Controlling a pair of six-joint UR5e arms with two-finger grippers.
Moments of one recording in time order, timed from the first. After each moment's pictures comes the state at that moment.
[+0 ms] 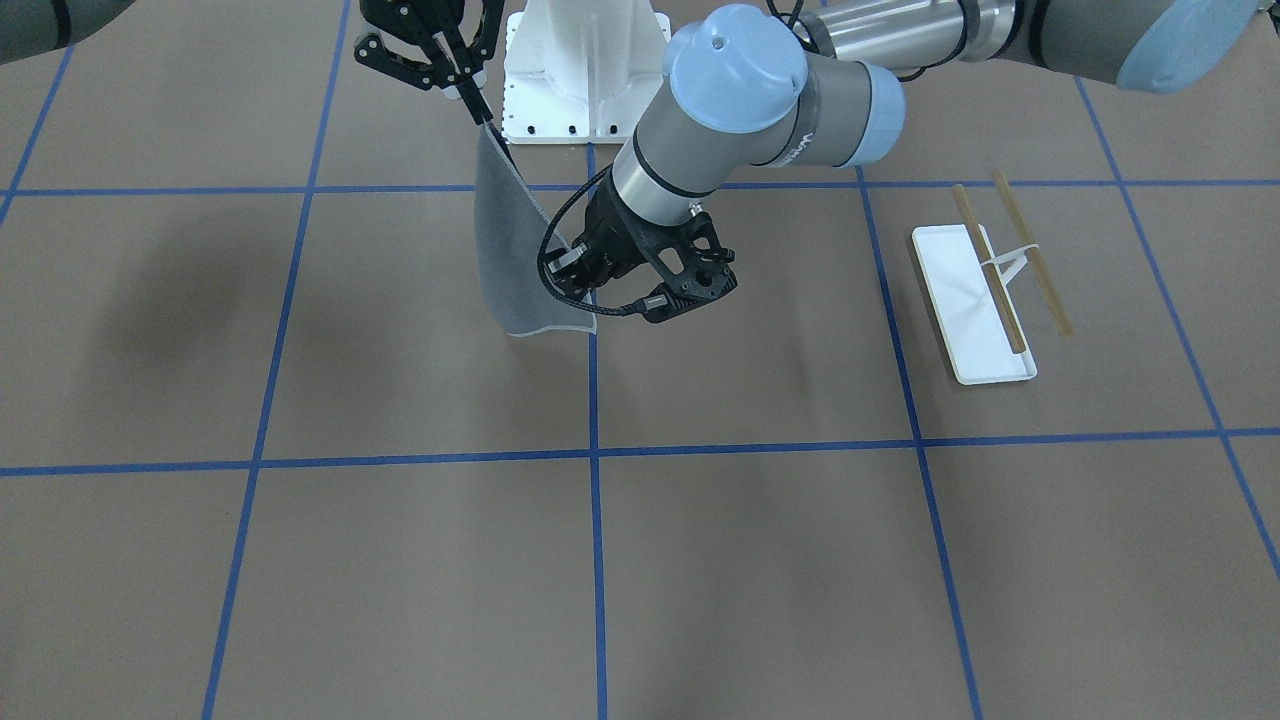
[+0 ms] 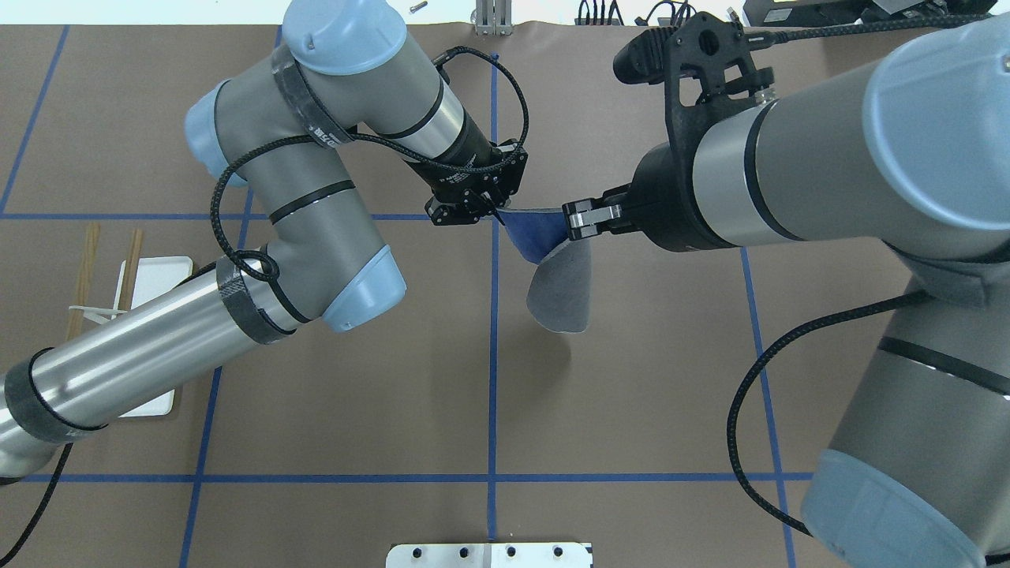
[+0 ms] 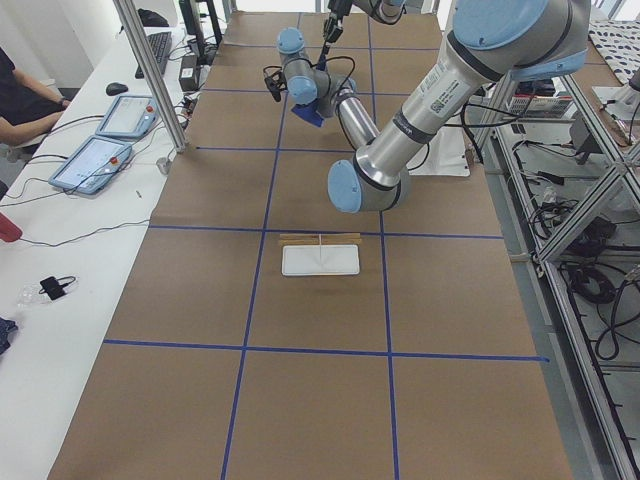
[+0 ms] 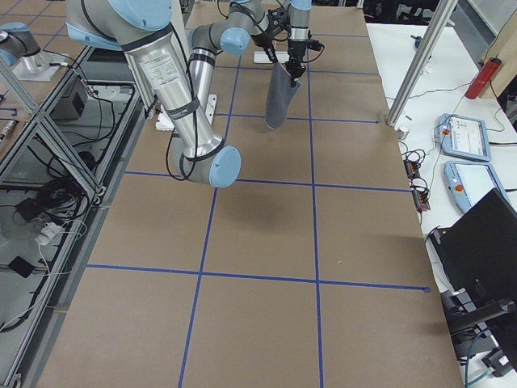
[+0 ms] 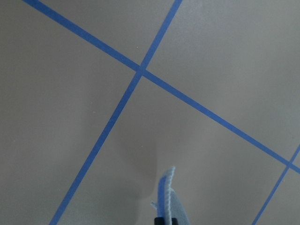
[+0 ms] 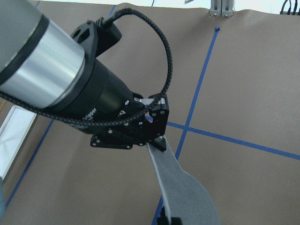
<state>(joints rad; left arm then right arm) -0.71 -2.45 -1.53 -1.85 -2.21 -1.79 0.61 -0.97 2.30 -1.74 1.80 0.96</state>
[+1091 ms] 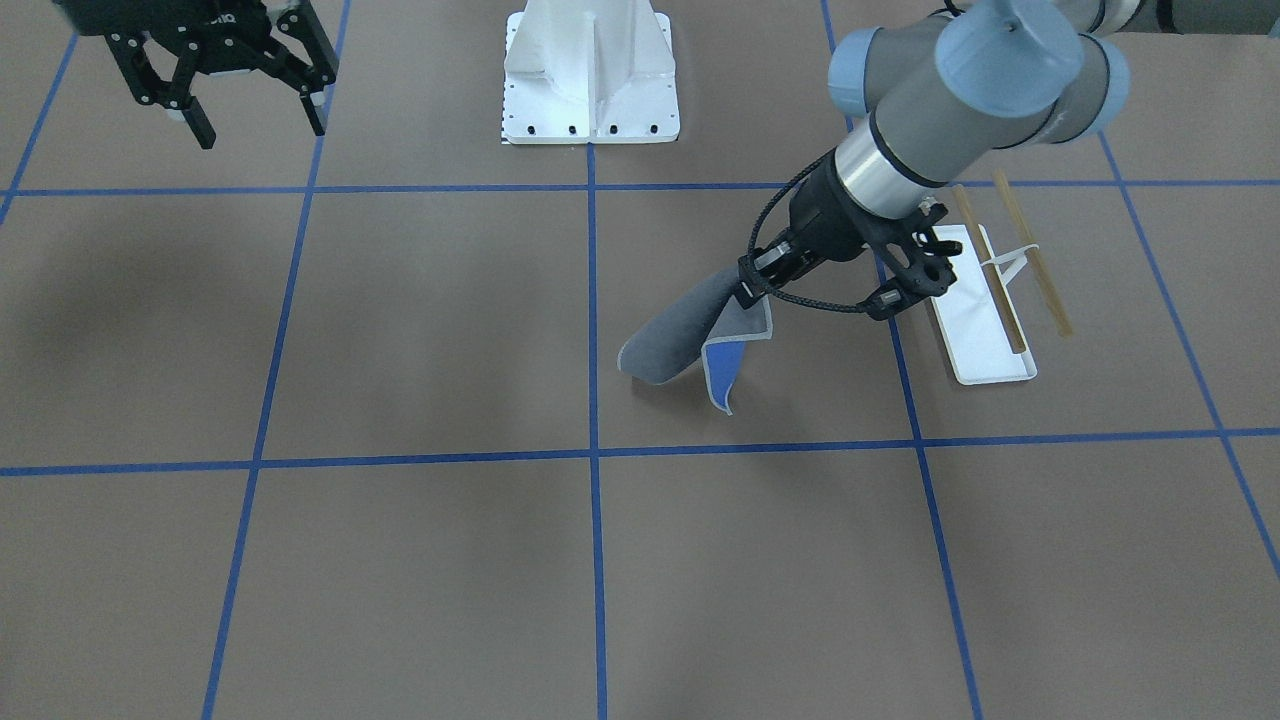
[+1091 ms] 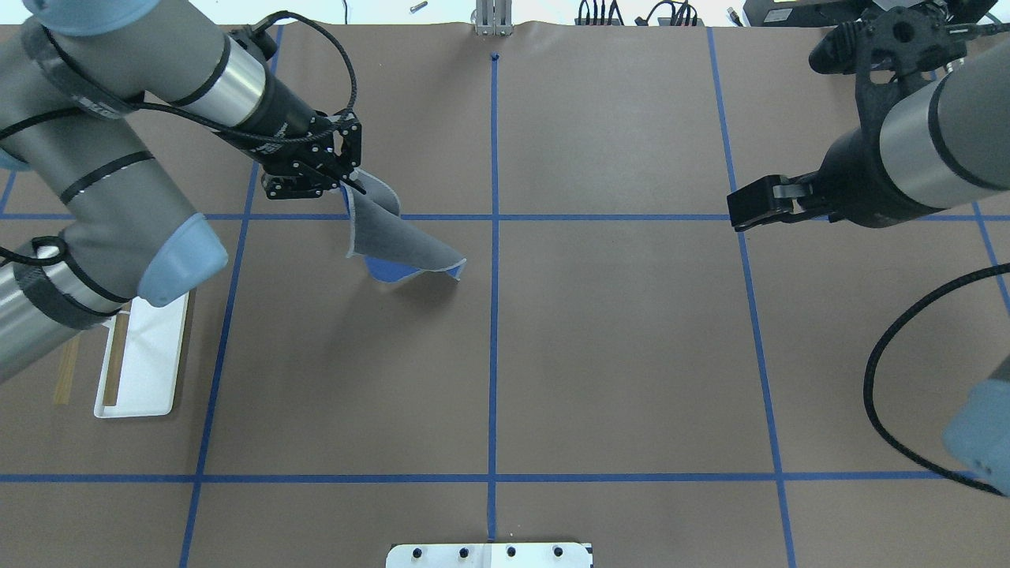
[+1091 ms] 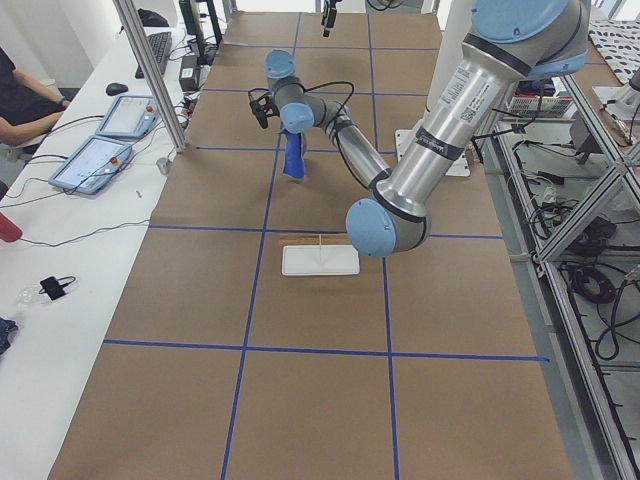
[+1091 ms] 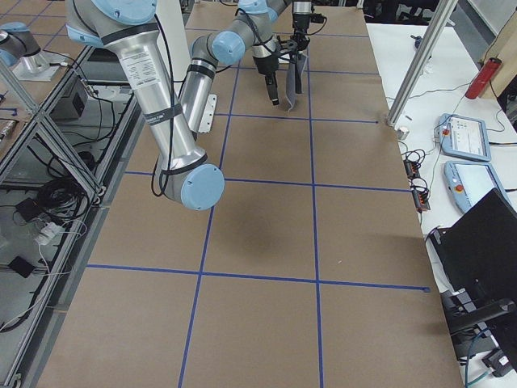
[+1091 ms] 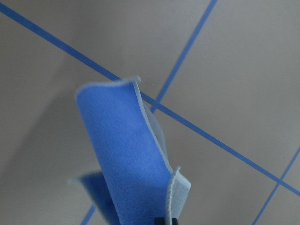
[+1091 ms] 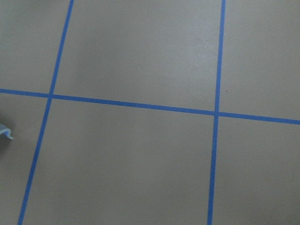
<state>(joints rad) -0.89 -2.13 -1.77 -1.85 -2.34 -1.66 0.85 -1.14 2.37 -2.06 1.95 0.86</state>
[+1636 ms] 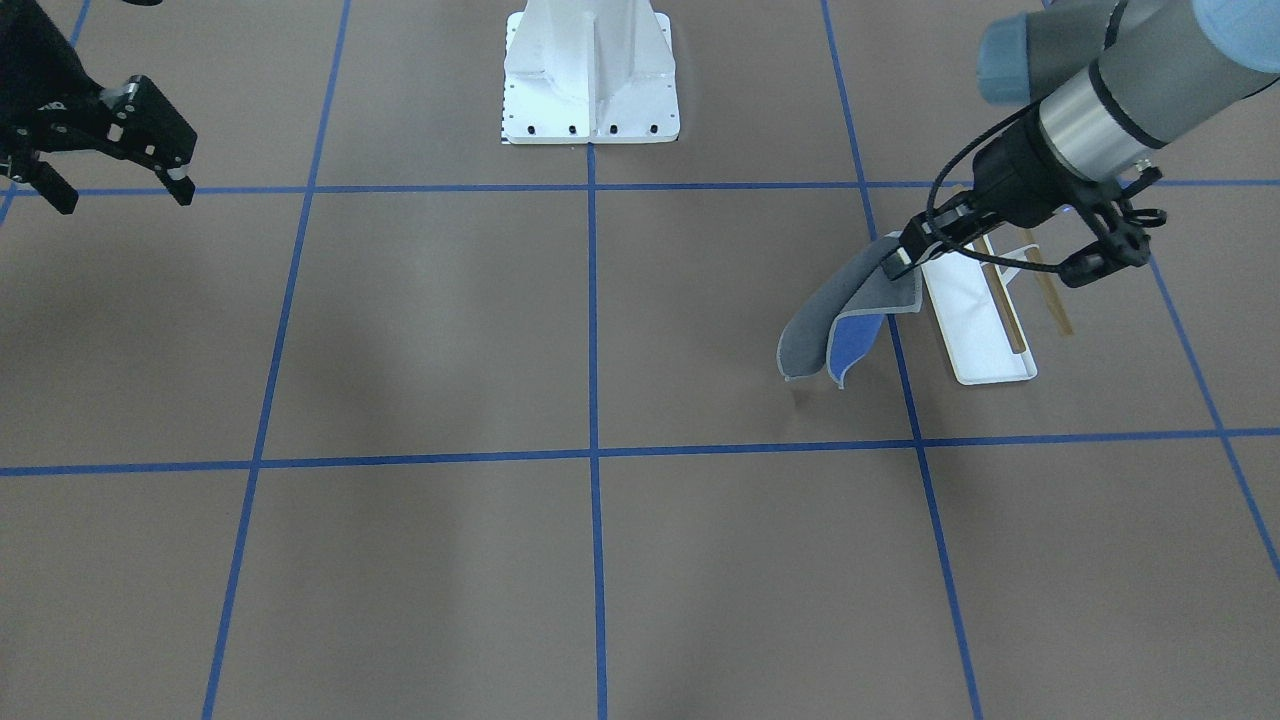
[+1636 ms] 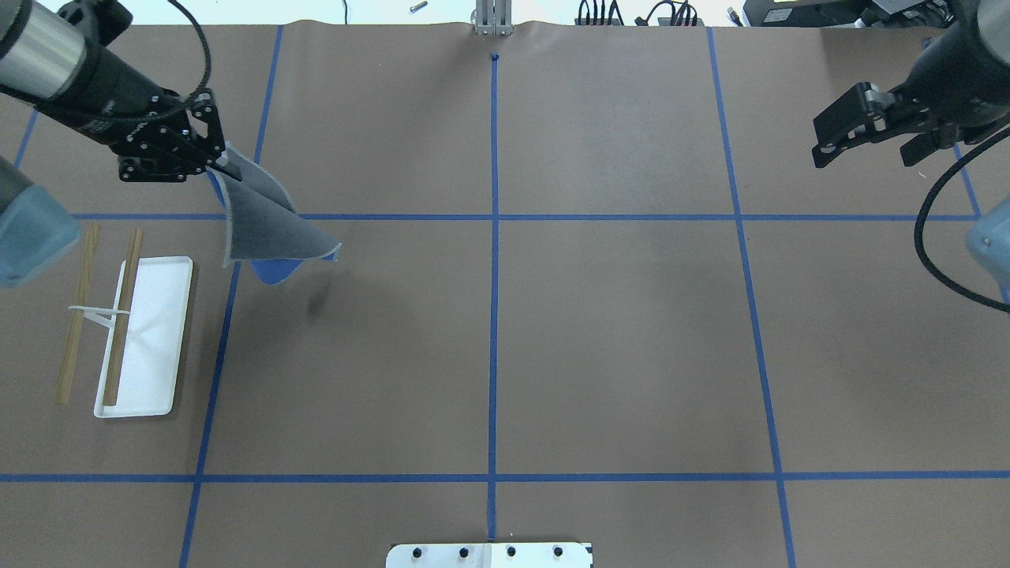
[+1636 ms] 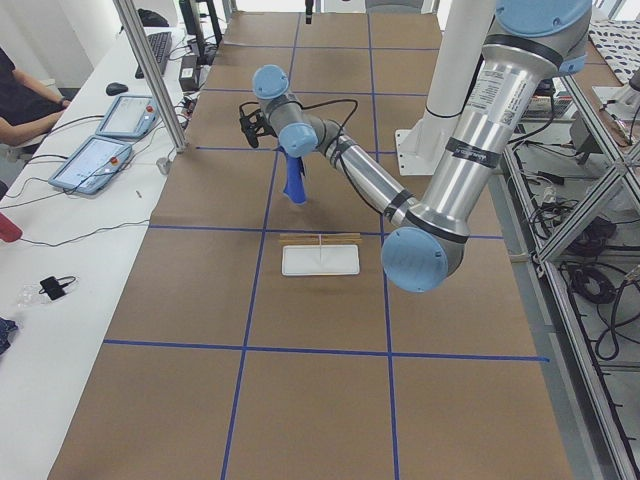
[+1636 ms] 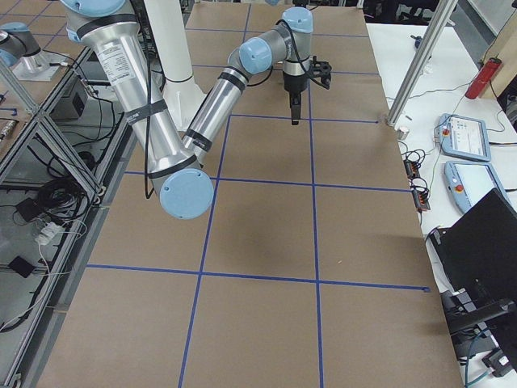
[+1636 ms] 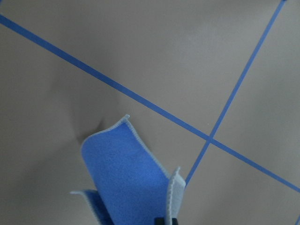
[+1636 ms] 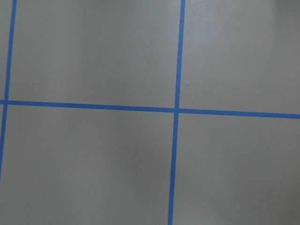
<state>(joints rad) -1.07 -1.90 -1.89 -1.85 -2.51 -1.42 1.13 -1.16 2.17 -2.09 2.24 0.60</state>
